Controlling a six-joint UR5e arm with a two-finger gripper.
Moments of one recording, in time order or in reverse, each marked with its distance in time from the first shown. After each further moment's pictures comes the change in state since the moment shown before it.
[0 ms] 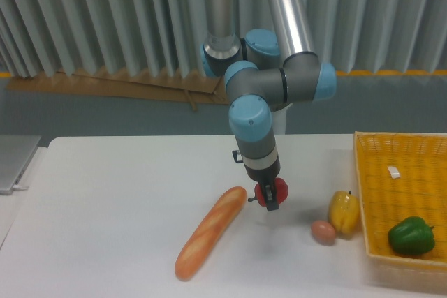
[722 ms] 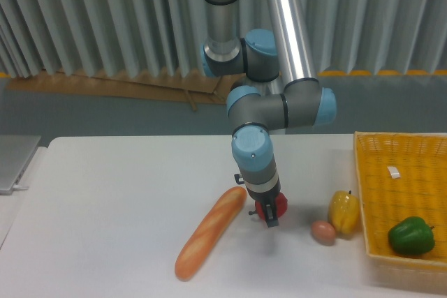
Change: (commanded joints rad) arm 0.003 -0.054 0.002 0.026 0.012 -0.006
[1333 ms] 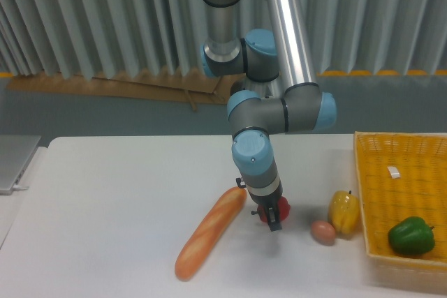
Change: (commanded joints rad) arm 0.032 0.066 0.000 0.020 0.006 0.005
